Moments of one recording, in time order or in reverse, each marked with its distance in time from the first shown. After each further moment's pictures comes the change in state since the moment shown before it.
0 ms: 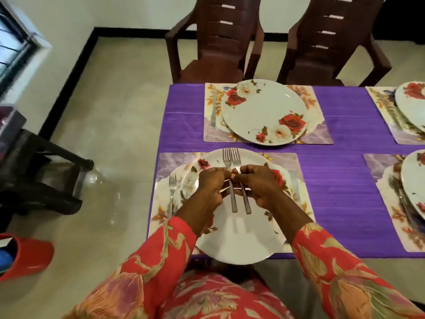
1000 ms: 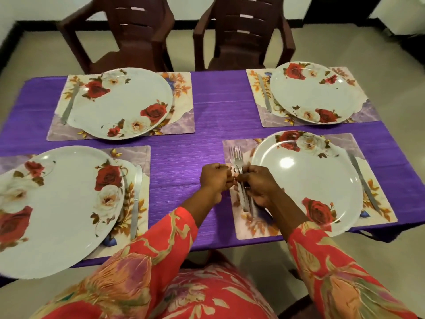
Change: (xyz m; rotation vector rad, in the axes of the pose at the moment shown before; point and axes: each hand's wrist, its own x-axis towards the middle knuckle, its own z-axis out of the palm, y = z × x) left_hand 0.015 -0.169 0.403 0.182 -0.087 0.130; right_hand 0.012 0.060 -0.428 0.167 0.090 0.016
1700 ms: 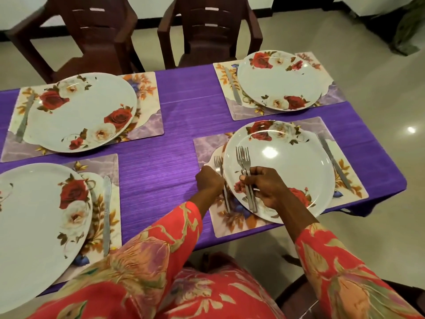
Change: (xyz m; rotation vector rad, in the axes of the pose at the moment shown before) left_hand 0.043 -0.042 0.053 0.658 0.136 0.058; right_hand -0.006 0.016 -0.079 0.037 0.145 0.034
